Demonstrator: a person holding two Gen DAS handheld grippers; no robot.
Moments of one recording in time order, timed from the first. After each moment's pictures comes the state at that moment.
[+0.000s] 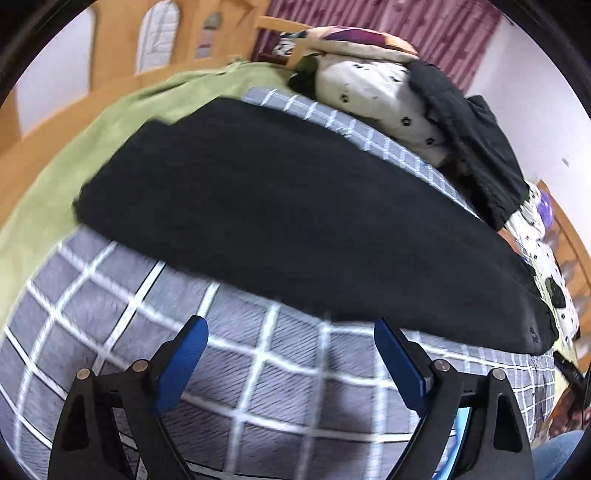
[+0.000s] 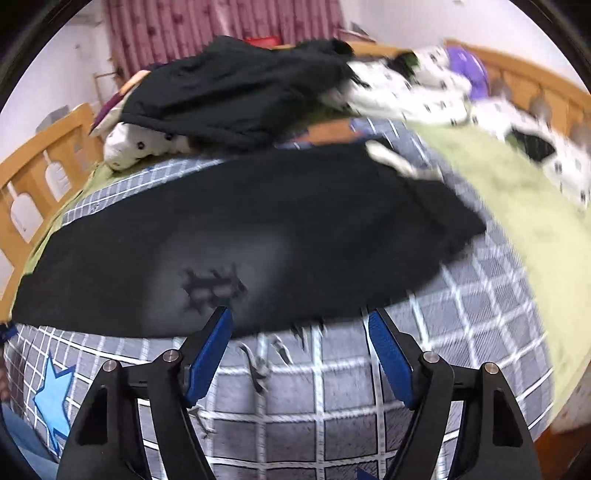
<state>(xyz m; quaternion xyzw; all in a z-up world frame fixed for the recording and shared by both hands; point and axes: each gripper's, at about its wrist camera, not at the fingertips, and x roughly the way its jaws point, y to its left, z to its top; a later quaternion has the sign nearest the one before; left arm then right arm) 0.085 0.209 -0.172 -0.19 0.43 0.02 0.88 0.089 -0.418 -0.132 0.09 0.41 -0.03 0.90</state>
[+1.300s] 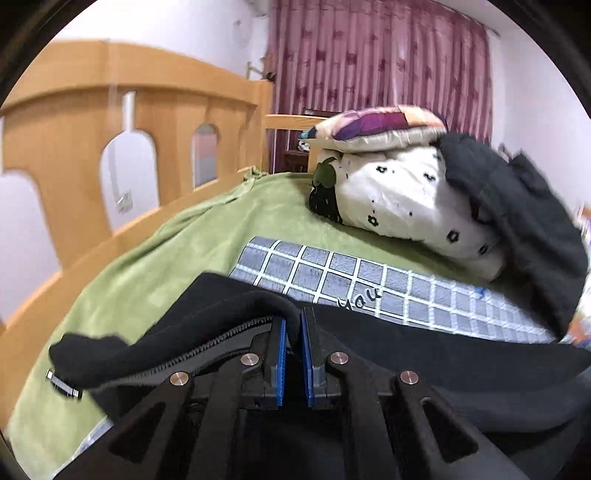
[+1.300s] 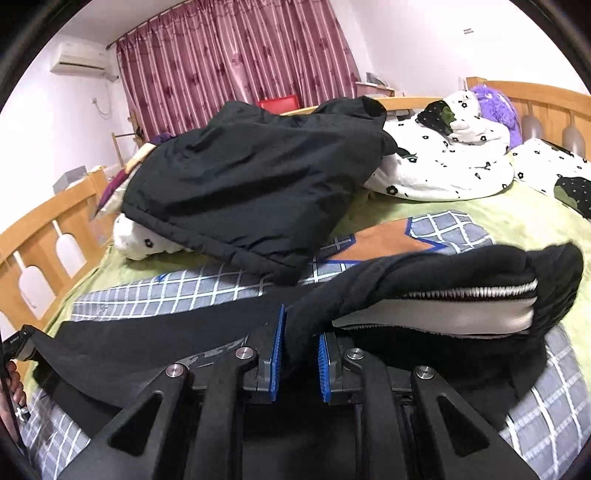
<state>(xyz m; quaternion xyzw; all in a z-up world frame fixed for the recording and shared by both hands) 0.278 0.179 -0.097 -0.05 0.27 0.15 0.95 0.273 -0.407 -0.082 0.12 0.29 0.01 0.95</state>
